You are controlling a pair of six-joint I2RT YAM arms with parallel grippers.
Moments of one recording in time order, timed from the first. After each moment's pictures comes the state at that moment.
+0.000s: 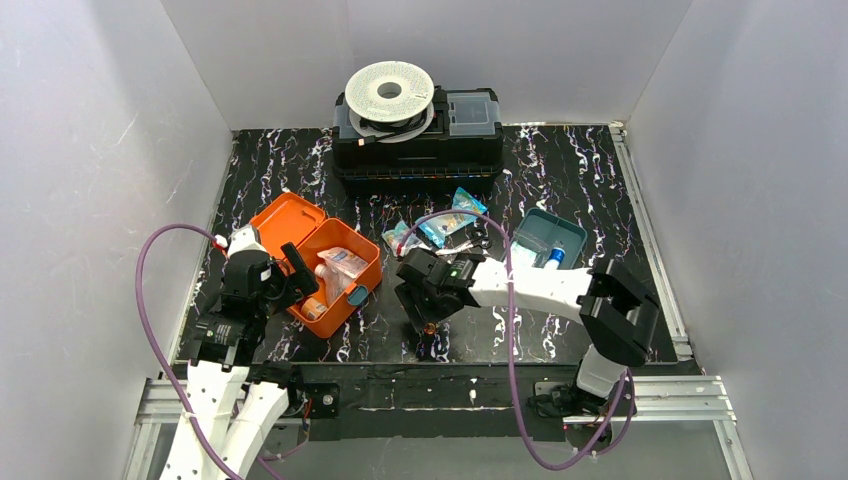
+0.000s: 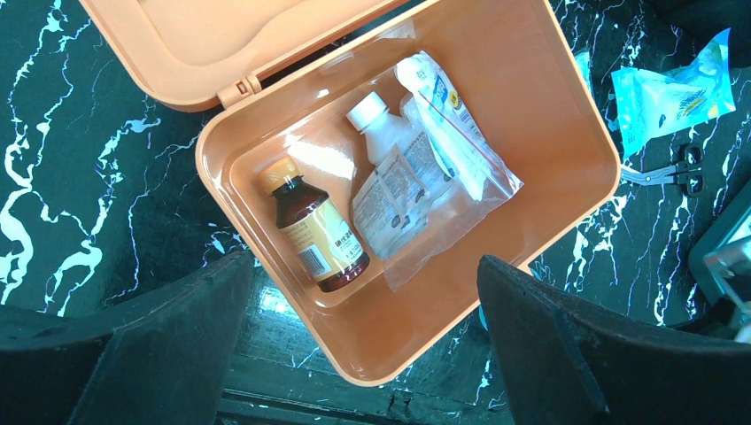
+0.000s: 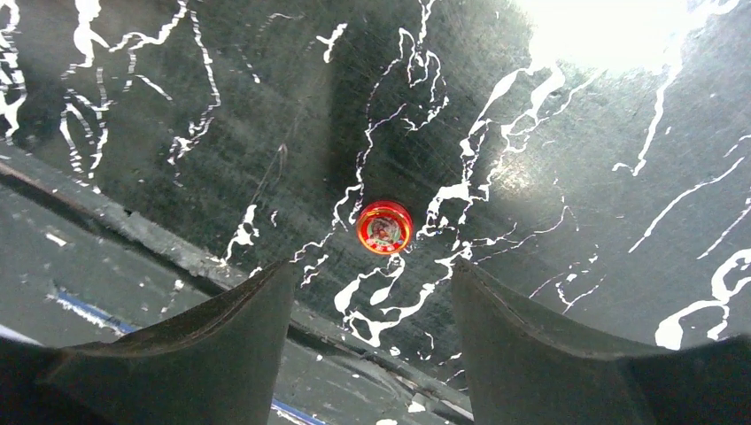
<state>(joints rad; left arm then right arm) -0.17 0.55 0.80 -0.95 -0.19 -0.54 1.14 1.67 1.16 -0.64 0.08 0.55</state>
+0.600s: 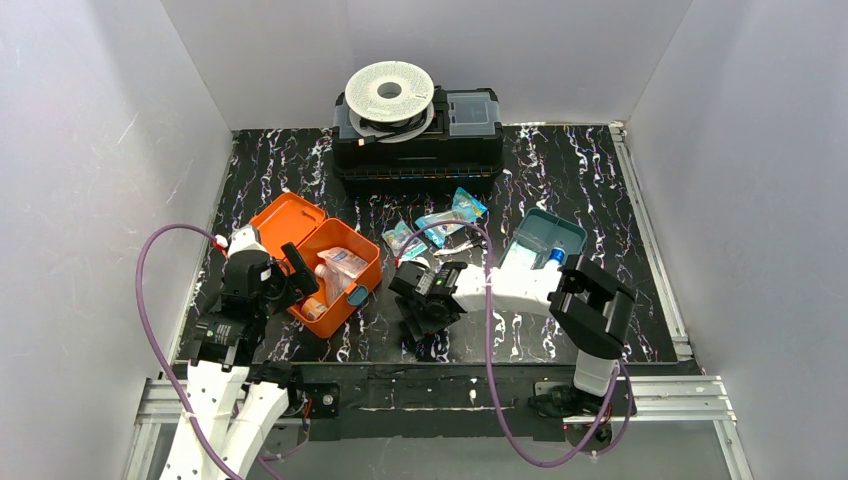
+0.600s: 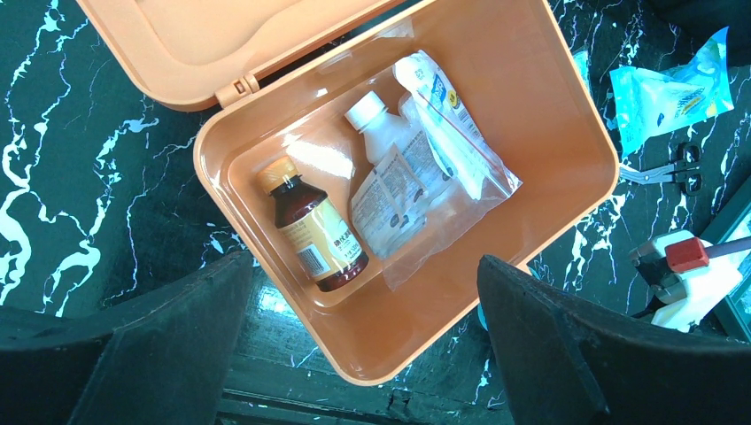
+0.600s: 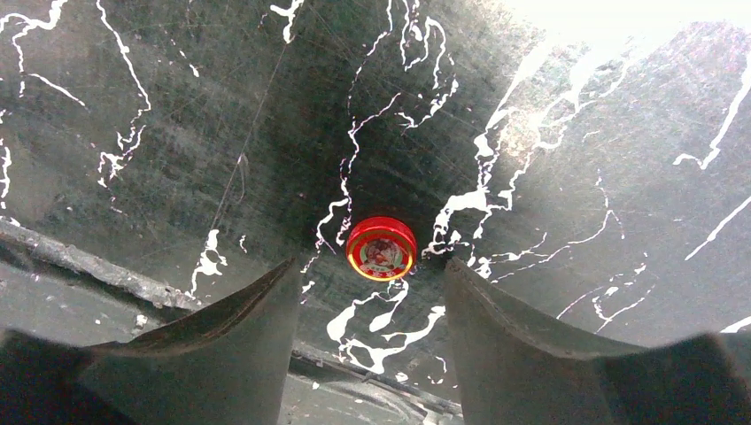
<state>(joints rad) -0.17 0.55 0.80 -0.95 -0.19 -0.54 1.17 1.79 1.16 -0.64 0.10 0.62</state>
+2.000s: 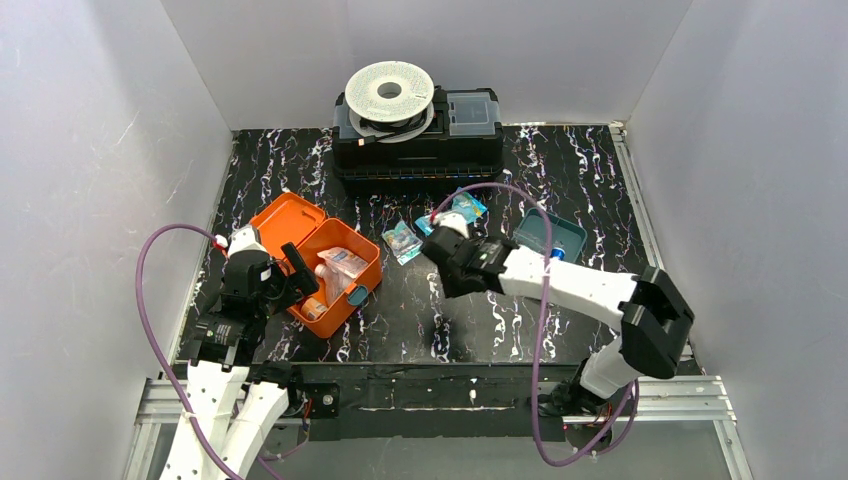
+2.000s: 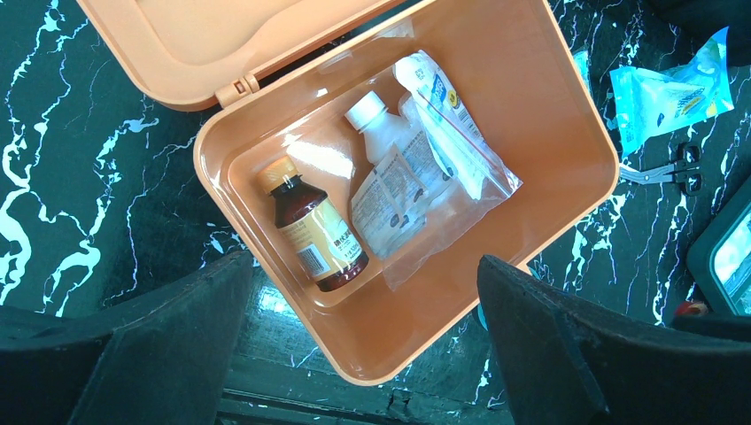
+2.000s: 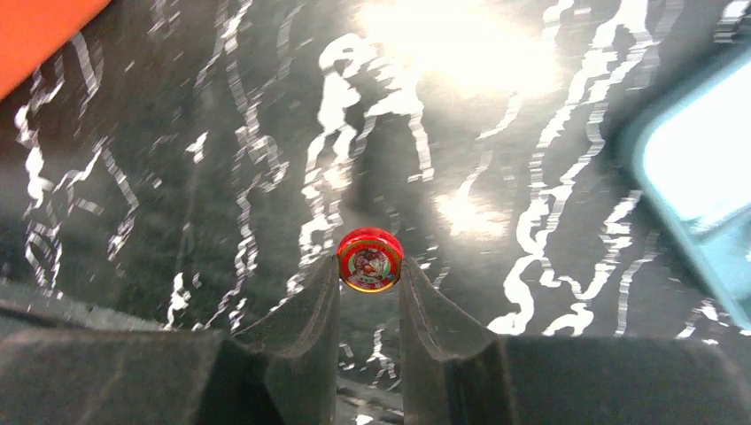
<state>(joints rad) -0.17 0.55 0.80 -0.95 -0.19 -0.54 1.07 1.55 1.17 -0.72 0.32 0.62</state>
